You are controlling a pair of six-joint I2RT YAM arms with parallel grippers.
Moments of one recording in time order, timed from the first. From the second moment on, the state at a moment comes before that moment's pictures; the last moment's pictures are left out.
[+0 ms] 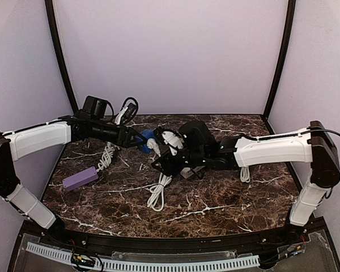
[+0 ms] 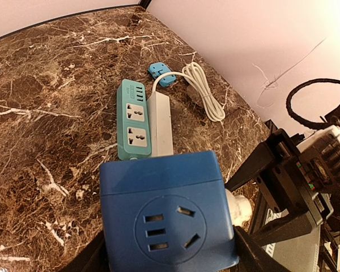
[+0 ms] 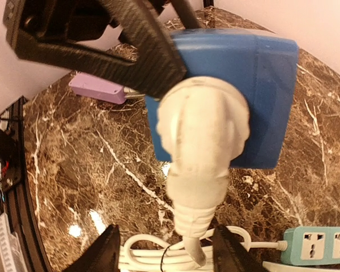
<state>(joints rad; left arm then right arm) -0.47 1.49 1.12 -0.29 0.70 -0.16 1.05 1.73 1.20 -0.03 -0.08 0.16</state>
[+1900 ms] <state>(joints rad) -0.44 1.47 1.16 -0.41 0.70 -0.08 1.07 1.76 1.21 0.05 -0.03 0.19</state>
